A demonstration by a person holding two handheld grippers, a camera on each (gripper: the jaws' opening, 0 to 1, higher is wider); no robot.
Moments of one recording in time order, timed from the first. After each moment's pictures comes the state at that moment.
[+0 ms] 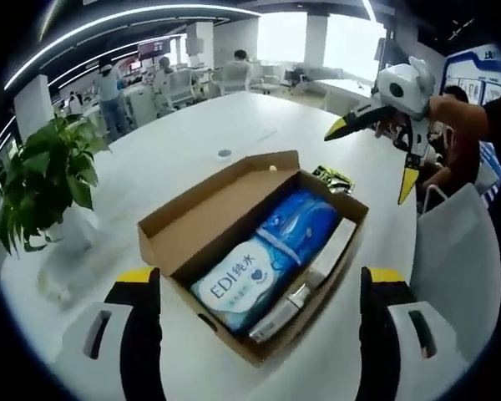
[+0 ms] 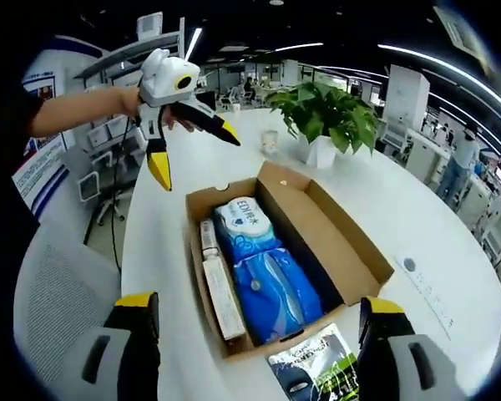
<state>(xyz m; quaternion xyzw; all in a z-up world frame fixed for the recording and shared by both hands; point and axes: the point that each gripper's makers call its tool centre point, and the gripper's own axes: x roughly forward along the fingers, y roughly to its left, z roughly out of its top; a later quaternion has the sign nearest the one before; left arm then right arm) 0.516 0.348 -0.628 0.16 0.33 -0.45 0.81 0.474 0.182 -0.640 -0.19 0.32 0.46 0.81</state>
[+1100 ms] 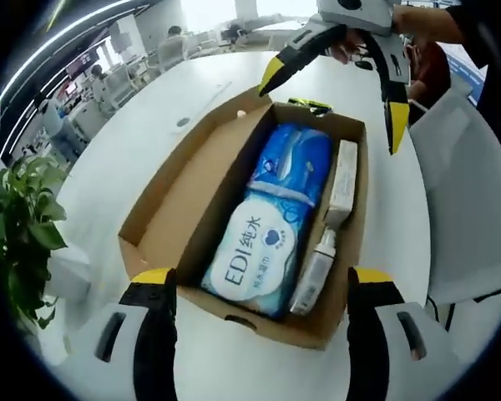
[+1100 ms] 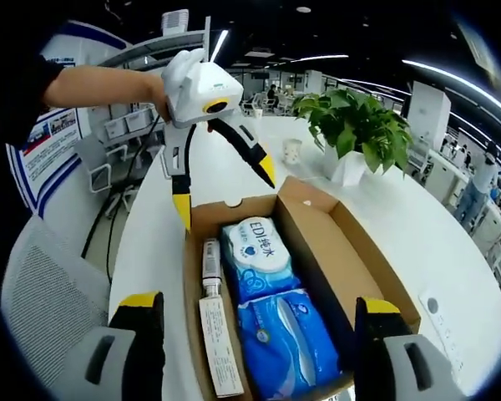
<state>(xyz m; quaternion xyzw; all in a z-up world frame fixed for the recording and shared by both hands) 0.528 0.359 -0.689 0.33 0.35 -0.52 0.71 0.500 0.247 -0.665 -0.20 0.30 0.50 0.79</state>
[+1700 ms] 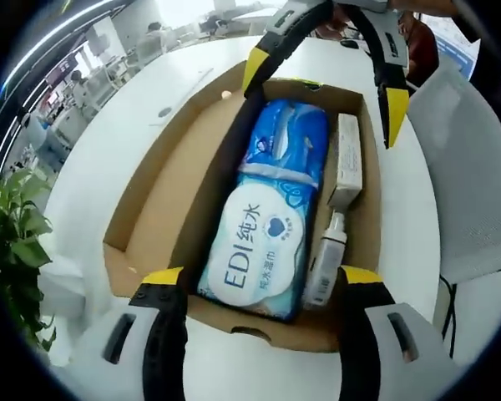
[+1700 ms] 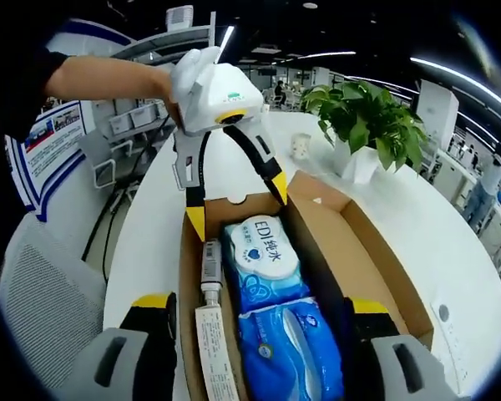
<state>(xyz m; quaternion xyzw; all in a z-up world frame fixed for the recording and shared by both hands) 0.536 0.358 -0.719 0.36 0.36 -0.54 0.67 0.507 0.266 -0.682 -0.21 0.31 0.52 0.77</state>
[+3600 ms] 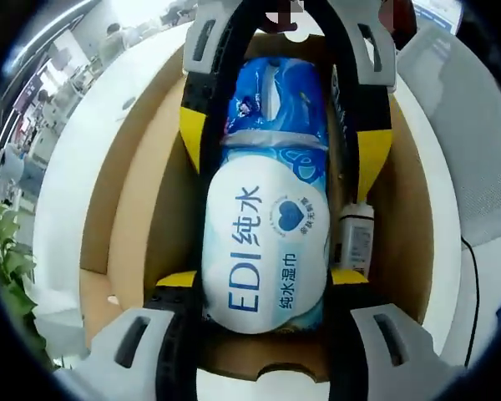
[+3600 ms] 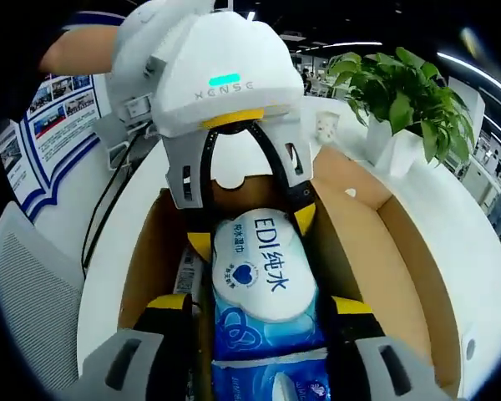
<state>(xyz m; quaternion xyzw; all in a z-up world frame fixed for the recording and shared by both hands) 0.549 0.349 -0.768 0.44 0.36 -0.57 0.60 0.534 0.319 -0.749 -0.24 0.33 0.56 0.72</state>
